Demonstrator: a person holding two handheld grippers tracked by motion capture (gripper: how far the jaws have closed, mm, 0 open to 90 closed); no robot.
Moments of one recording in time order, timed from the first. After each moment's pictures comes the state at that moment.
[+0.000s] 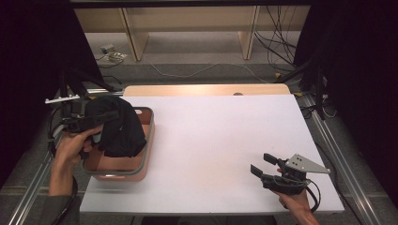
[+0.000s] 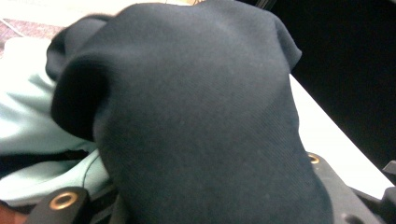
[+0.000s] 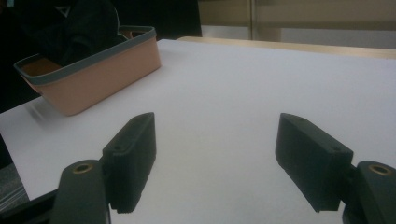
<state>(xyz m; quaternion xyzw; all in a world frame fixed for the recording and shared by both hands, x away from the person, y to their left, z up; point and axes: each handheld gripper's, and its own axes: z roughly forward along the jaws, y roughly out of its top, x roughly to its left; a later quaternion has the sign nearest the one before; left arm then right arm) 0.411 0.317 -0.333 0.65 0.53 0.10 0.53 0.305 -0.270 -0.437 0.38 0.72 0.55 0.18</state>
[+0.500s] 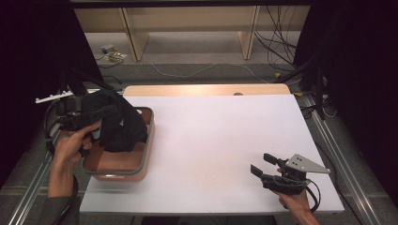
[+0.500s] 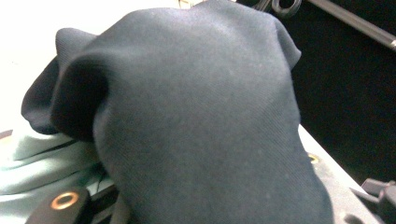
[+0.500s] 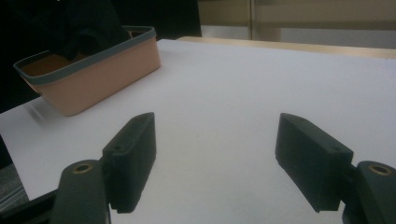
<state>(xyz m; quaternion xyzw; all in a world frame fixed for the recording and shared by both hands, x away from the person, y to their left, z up) 0.402 0.313 -0.316 0.62 0.51 0.11 0.58 0.305 -0.270 -0.437 0.39 0.72 0.55 0.18</state>
